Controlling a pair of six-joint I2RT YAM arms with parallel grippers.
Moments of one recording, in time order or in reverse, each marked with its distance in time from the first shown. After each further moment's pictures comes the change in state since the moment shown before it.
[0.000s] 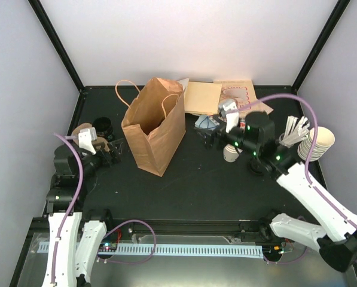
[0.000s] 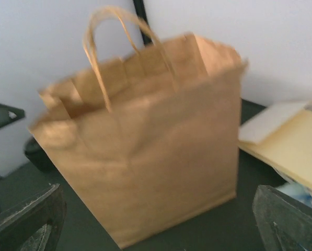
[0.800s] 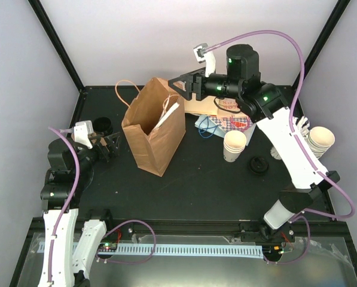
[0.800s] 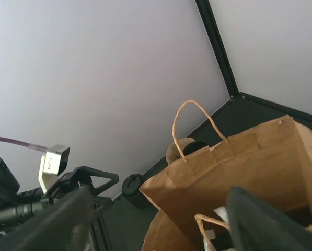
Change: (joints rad) left arm 0.000 0.048 0.086 -0.016 -0.023 0.024; right arm -0.018 0.518 0.877 -0.334 -0.278 0.228
